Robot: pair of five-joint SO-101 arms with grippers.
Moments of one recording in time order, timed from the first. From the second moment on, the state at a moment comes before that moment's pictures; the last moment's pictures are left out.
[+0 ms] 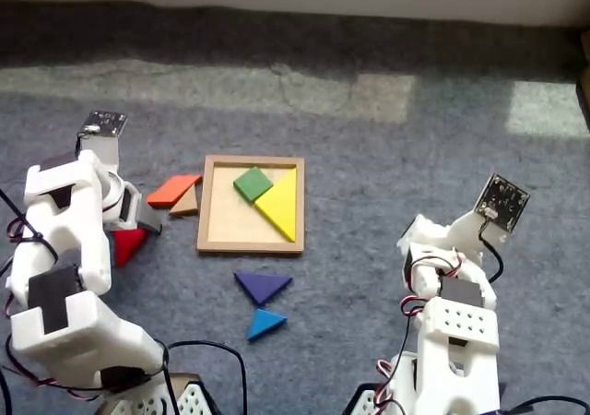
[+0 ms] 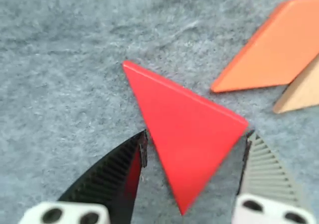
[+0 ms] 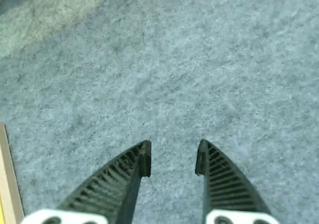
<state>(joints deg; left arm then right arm) -27.3 8.9 25.5 58.5 -17.6 4.9 -51.9 76.5 28.9 -18.3</state>
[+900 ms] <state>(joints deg) -23.8 12.6 21.6 59.6 -11.2 4.9 -51.9 76.9 28.9 -18.3</state>
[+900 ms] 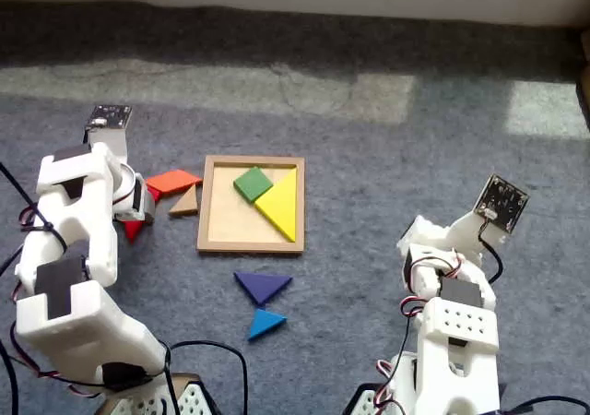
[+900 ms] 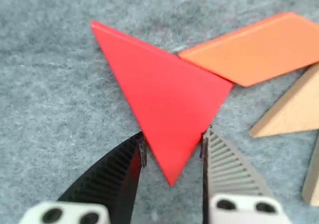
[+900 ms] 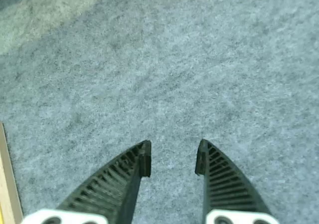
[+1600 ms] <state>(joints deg) -15.9 -17.6 31.0 66.0 -11.4 4.9 -51.9 76.9 28.9 -18.3</state>
